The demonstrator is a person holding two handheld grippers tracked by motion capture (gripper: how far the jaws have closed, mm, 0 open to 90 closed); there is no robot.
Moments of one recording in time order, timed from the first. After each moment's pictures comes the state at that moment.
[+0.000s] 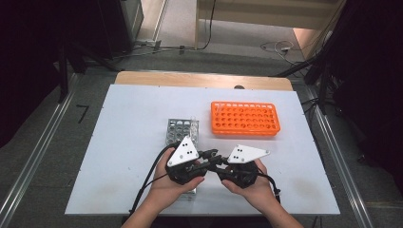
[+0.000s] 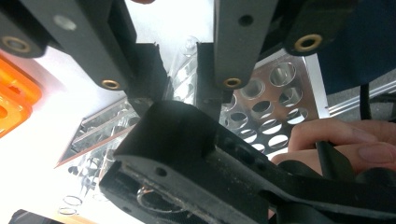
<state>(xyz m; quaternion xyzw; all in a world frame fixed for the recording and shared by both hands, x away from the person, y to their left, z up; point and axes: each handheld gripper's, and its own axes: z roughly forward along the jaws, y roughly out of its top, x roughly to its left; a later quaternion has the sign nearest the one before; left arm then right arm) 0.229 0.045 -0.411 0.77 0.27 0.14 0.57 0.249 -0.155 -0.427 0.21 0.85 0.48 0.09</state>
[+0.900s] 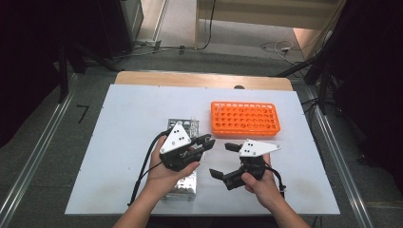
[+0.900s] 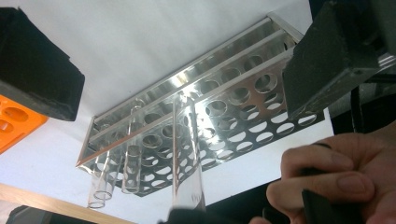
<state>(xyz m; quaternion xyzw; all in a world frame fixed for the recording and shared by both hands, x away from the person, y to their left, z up) 0.249 0.063 -0.395 0.74 0.29 0.18 0.58 0.264 -0.176 -0.429 0.23 0.83 0.51 0.07</state>
